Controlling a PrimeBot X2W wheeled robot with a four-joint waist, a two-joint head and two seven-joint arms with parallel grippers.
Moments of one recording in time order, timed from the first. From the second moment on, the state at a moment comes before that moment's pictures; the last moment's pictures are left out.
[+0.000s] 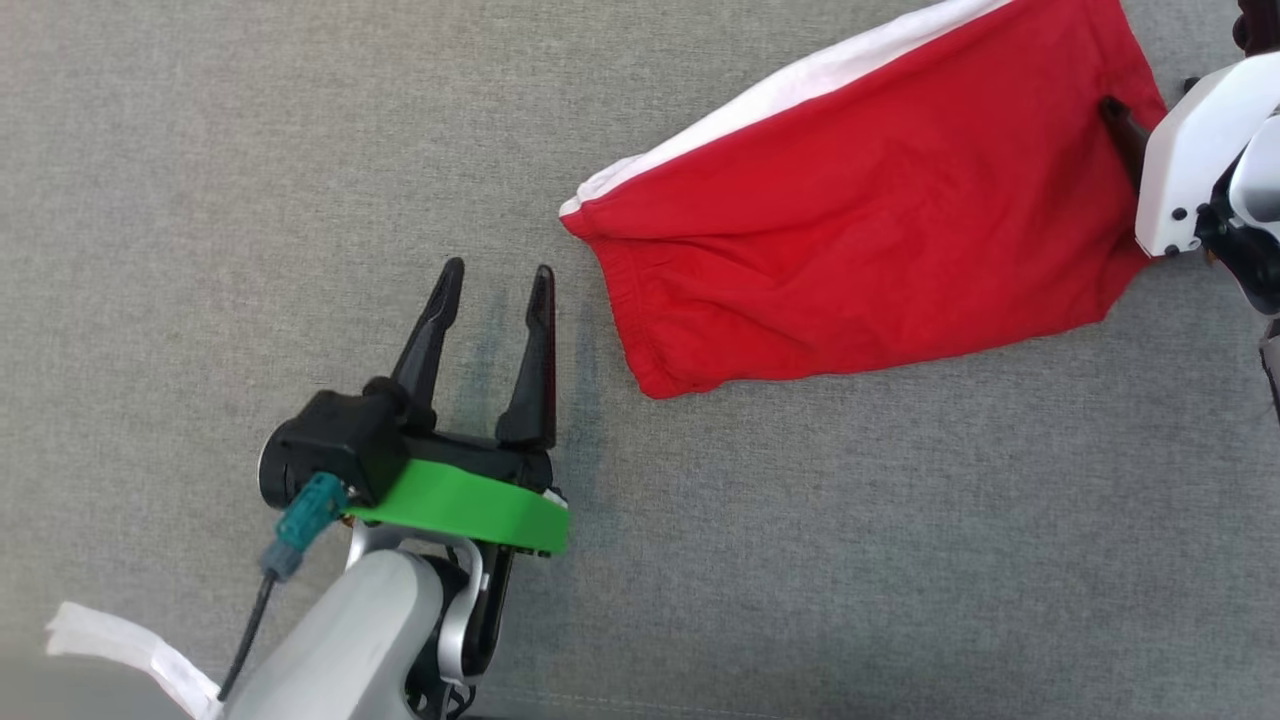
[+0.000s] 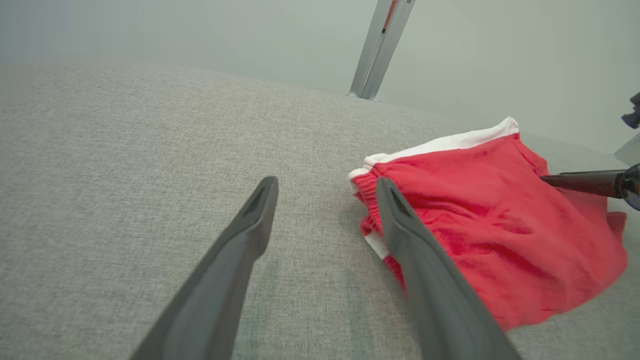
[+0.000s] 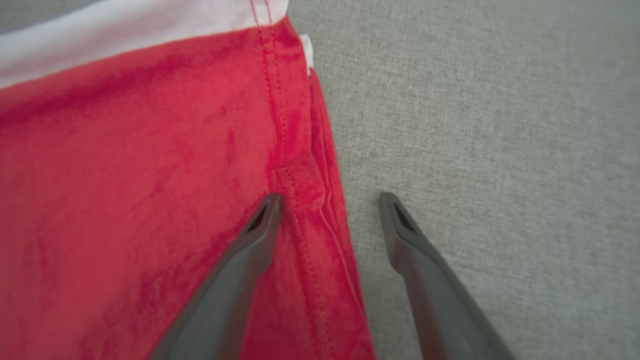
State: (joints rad) left arm -0.40 0.28 -0.65 -0.01 -0.67 0.30 -0.26; right arm -0.78 -0.42 0.12 0.38 0.30 0.13 0.66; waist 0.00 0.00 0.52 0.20
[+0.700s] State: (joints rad) left arm -0.13 0.15 -0.35 0.02 -0.35 0.10 -0.26; right arm -0.63 -0.46 -0.19 0.44 0.42 0.13 0.50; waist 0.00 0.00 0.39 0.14
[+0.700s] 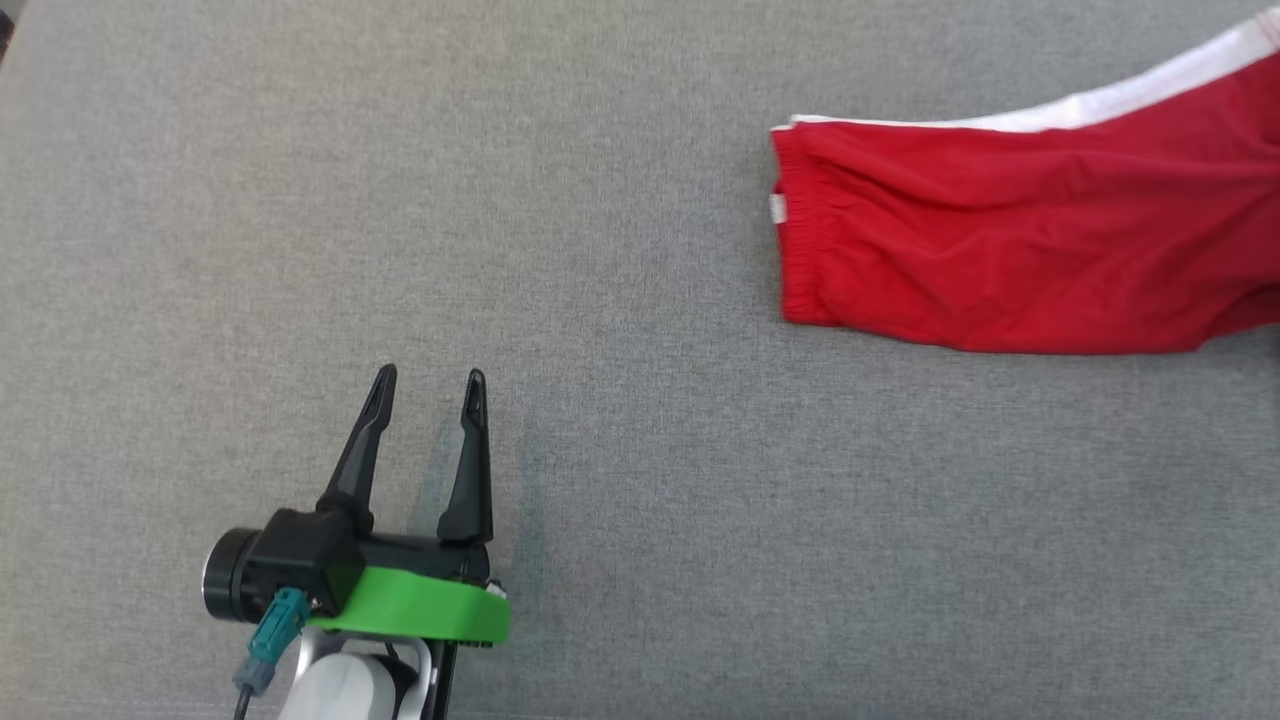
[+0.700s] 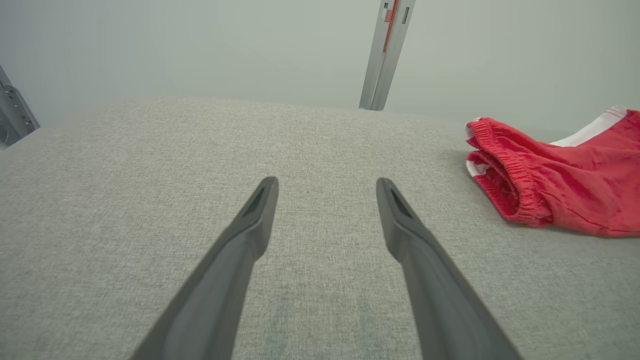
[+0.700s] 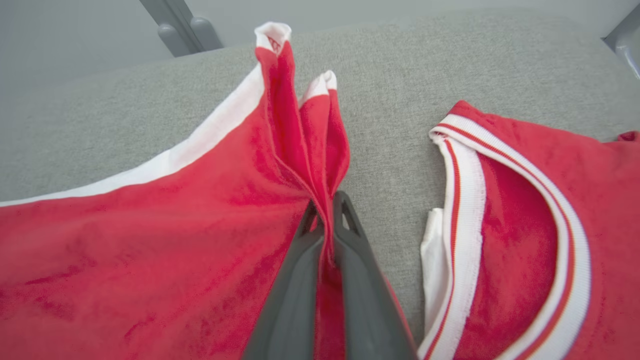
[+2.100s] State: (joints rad) left arm -0.05 0.05 -0.25 0.10 -0.30 0.01 -0.26; right arm -0.52 -0.16 0.05 0.20 0.48 0.13 0.42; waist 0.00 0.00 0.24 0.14
